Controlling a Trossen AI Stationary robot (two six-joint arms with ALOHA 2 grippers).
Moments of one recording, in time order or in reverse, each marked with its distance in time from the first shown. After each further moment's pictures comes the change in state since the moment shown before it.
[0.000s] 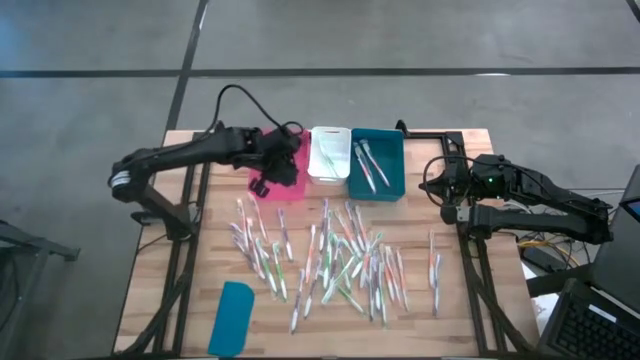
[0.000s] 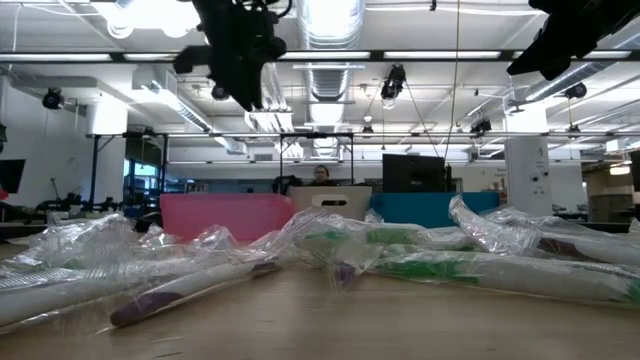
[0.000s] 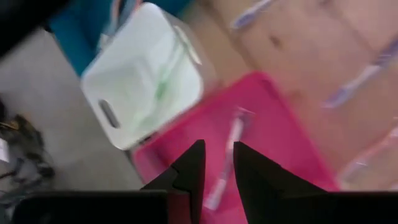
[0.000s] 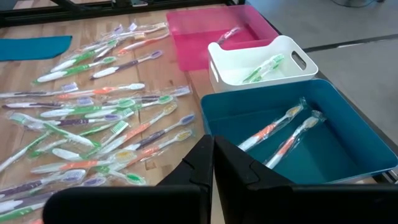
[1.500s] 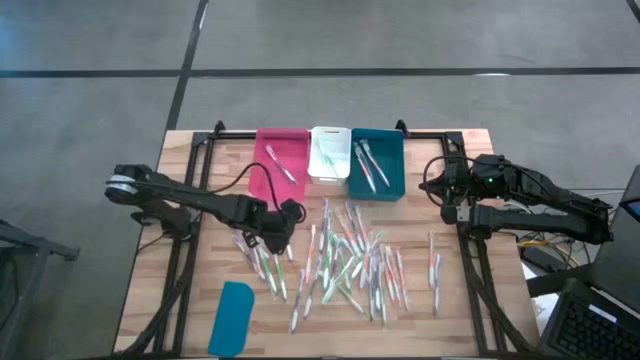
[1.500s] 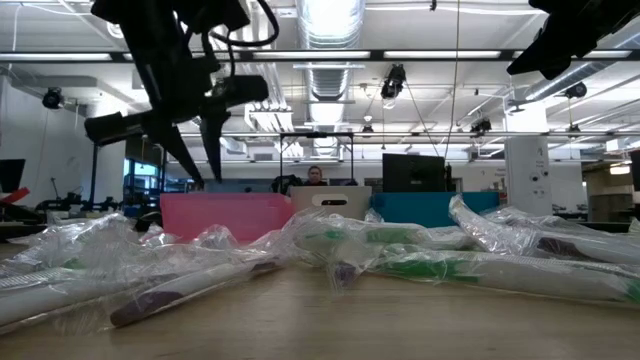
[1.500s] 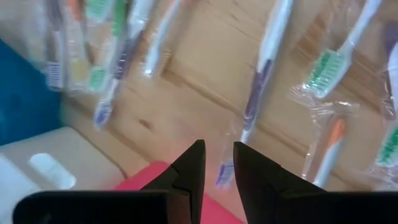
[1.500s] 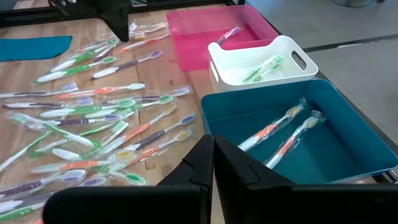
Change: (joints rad) left arm -0.407 -0.001 -0.506 0.375 -0.094 0.016; right arm 0.000 0.000 0.000 0.000 0.000 0.000
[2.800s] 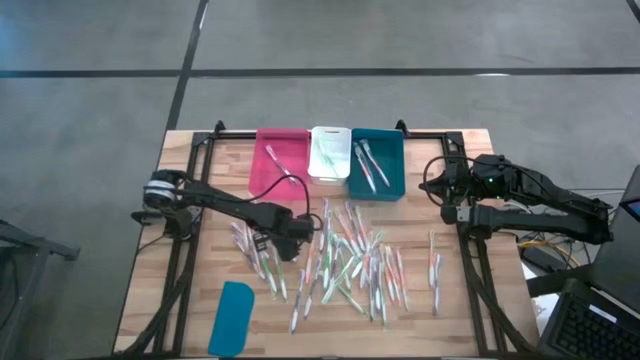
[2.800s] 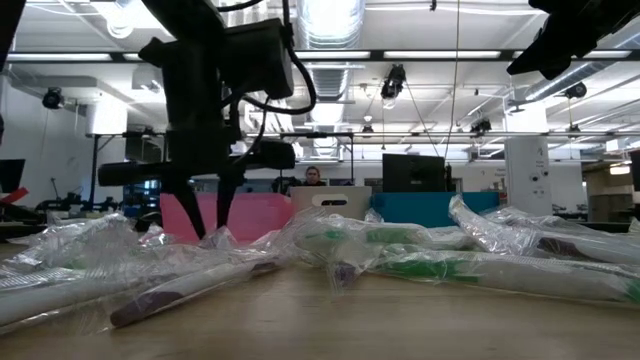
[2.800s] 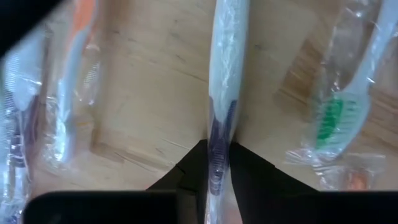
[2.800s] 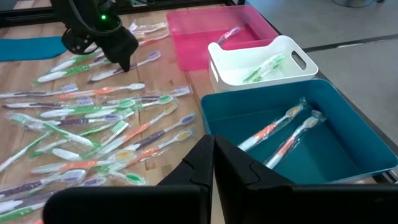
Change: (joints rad) left arm 0.026 0.308 0.112 0.010 0.140 0.139; right arm 0.000 0.000 0.000 0.000 0.000 0.000
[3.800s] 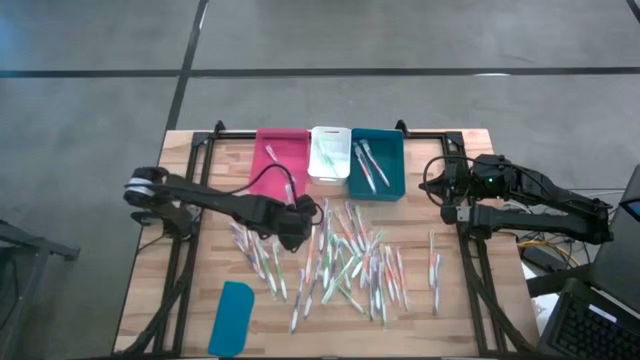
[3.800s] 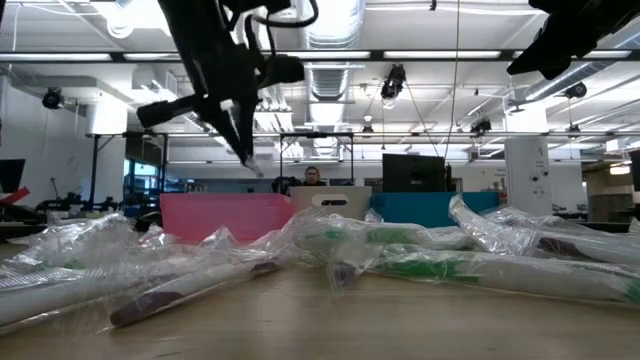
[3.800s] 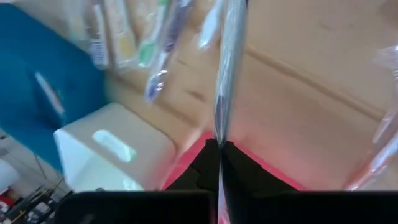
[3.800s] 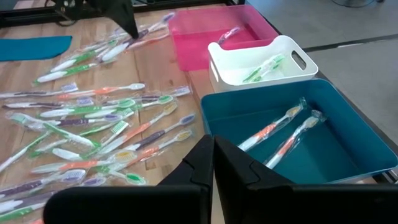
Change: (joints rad) left arm -0.035 -0.166 0.134 -0.153 -0.339 -0.074; right arm 0.000 0.000 0.000 0.000 0.000 0.000
